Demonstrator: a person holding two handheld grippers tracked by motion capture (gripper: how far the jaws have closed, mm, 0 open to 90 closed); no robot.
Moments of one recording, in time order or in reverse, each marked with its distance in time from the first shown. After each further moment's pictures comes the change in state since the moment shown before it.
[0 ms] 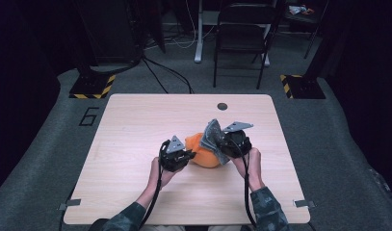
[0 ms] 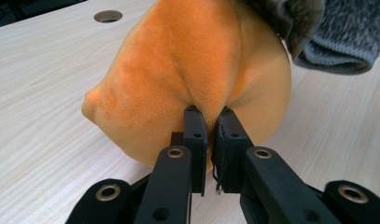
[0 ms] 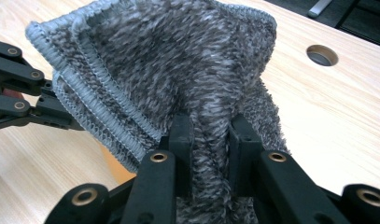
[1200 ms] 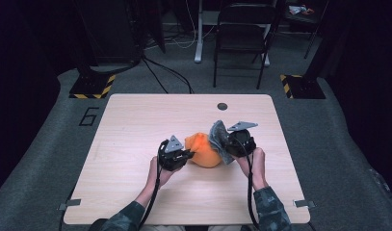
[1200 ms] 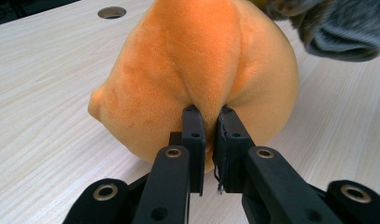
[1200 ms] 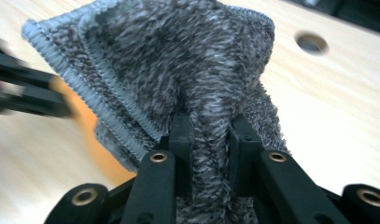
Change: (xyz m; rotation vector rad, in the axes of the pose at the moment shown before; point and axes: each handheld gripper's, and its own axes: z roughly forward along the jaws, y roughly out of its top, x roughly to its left) left arm 0.008 -0.005 0.002 -0.001 0.004 -0.001; right arm -0.013 -0.005 -0.001 0.017 -0.011 0.035
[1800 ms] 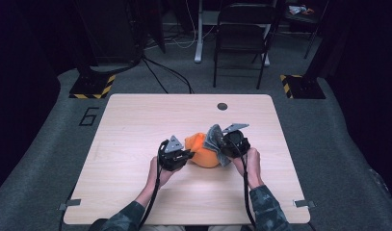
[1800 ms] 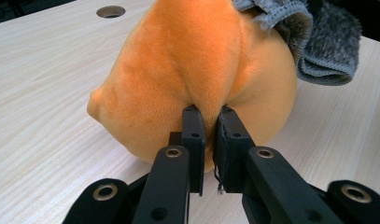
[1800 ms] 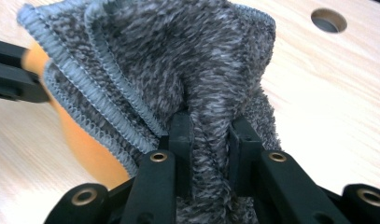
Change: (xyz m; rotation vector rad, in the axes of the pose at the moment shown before) left arm 0.000 -0.001 0.001 0.006 -0.005 0.005; right arm 0.001 -0.005 0.026 0.080 -0.007 -0.029
